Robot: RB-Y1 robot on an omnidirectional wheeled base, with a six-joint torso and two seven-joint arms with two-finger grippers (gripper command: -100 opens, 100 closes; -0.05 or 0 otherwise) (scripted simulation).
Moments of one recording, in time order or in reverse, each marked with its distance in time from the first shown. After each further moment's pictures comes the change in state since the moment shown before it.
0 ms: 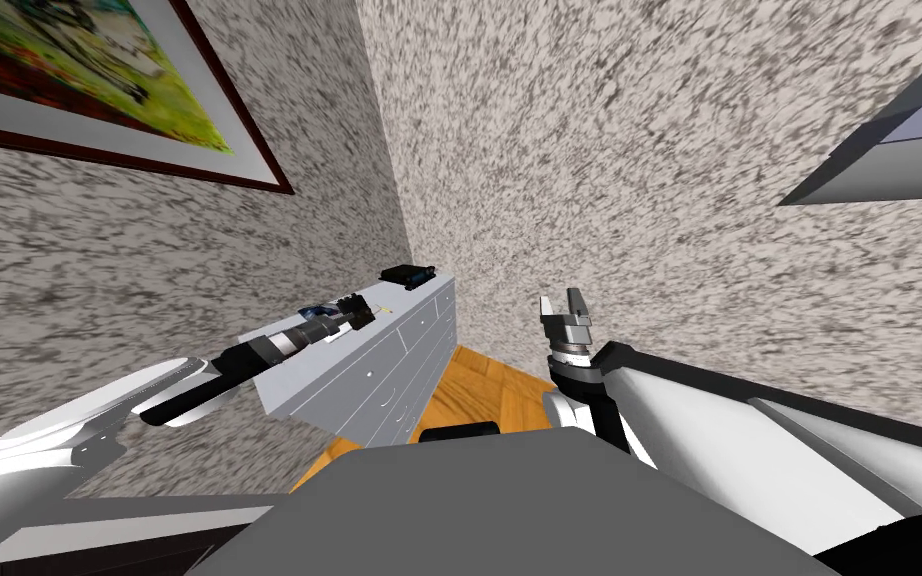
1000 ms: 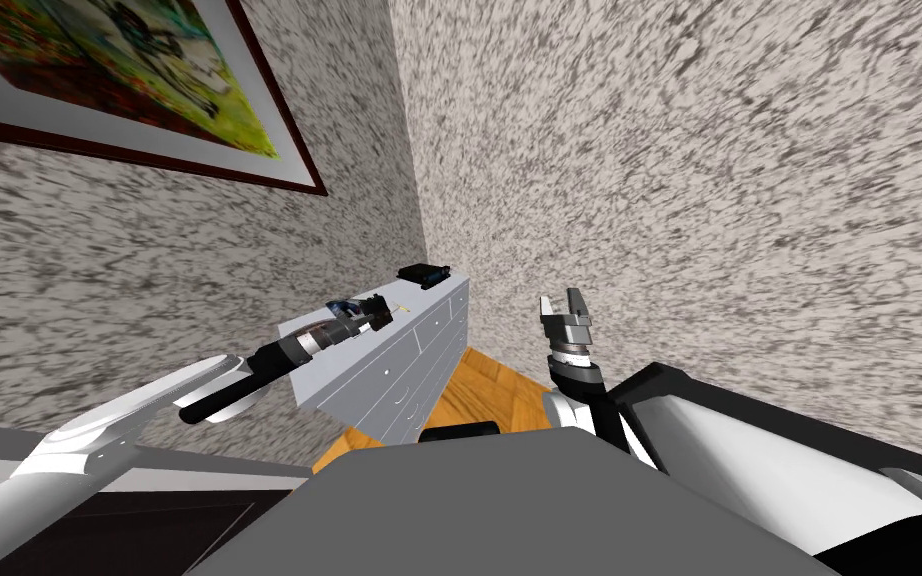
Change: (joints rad) left arm 0.071 0.032 -0.102 -0.264 0.095 0.151 -0.042; right arm 0.000 0.000 0.000 0.000 0.000 0.000 0.000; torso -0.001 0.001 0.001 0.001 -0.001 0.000
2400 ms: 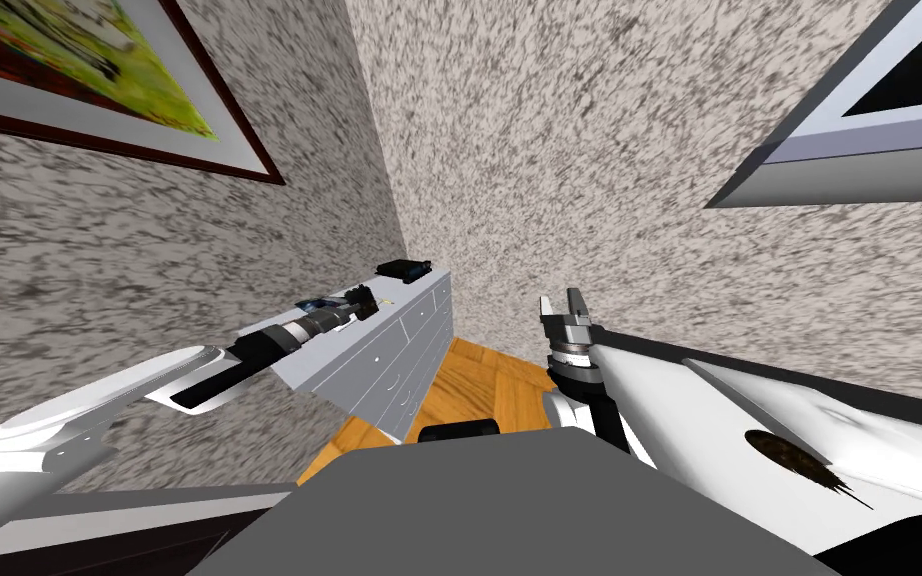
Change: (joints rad) left arm 0.016 0.050 0.084 -0.012 -0.031 0.192 0.021; right arm 0.000 0.000 0.000 0.000 0.000 0.000 0.000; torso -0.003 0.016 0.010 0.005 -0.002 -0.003
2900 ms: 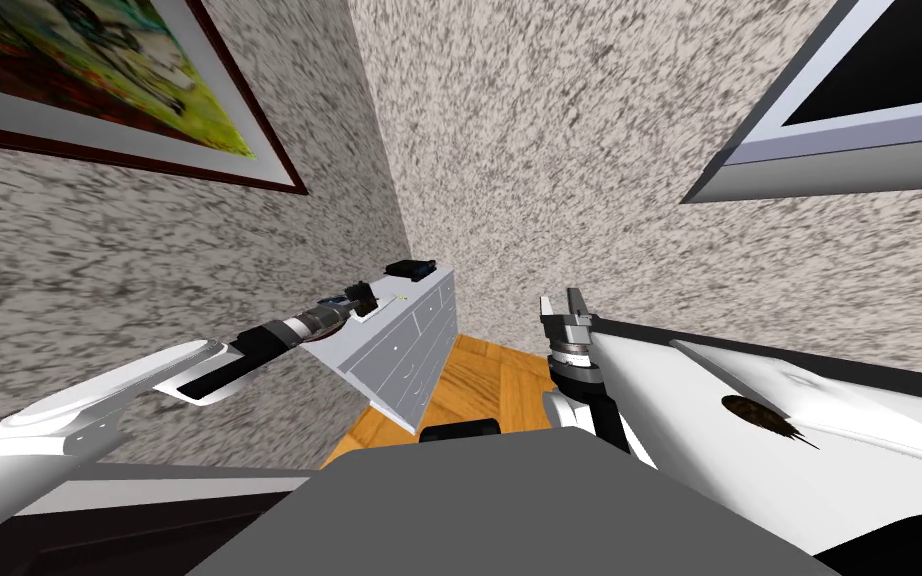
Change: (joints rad) left arm -0.054 0.002 -0.012 0.041 0.008 -0.017 -0.008; right arm 0.000 -0.001 -0.001 0.000 0.000 0.000 0.000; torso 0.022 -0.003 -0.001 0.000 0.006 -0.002
